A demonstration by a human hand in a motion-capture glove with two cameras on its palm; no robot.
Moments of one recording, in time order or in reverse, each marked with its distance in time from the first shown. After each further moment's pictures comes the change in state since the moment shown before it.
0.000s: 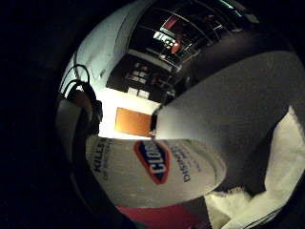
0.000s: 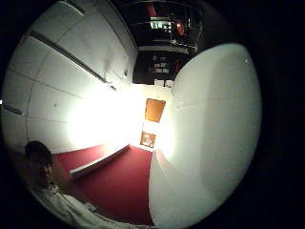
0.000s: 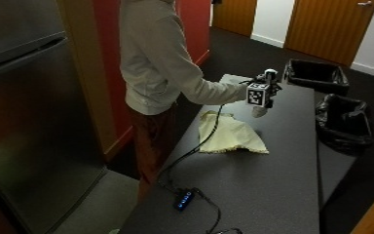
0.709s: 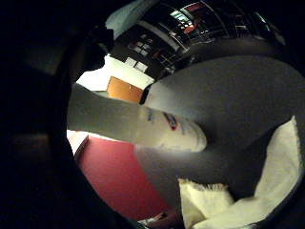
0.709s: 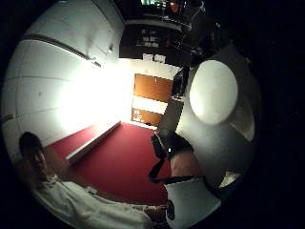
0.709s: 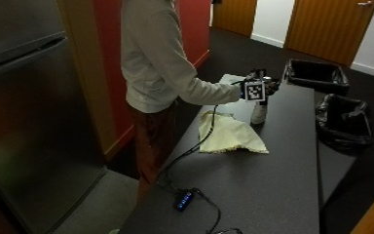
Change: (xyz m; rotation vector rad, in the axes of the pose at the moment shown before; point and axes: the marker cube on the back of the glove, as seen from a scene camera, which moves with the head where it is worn) arm -0.016 -0.005 0.005 0.049 0.029 -0.174
